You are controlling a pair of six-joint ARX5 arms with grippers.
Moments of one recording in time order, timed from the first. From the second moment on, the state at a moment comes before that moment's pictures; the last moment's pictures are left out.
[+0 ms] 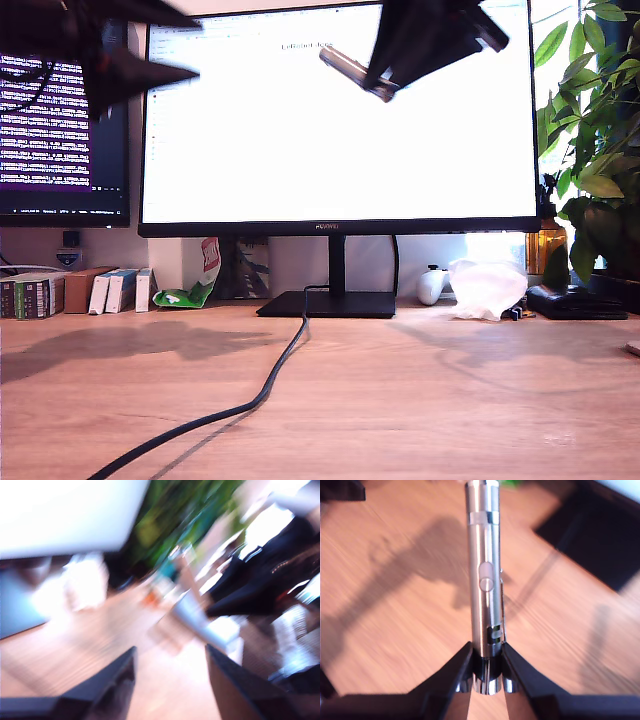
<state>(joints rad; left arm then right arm) -0.13 1.44 1.00 0.22 1.25 -0.42 0.53 1.48 1.40 -0.67 -0.32 0.00</state>
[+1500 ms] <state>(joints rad) -0.25 1.44 1.01 0.62 1.15 -0.68 0.74 1.50 1.40 -0.30 -0.41 0.18</state>
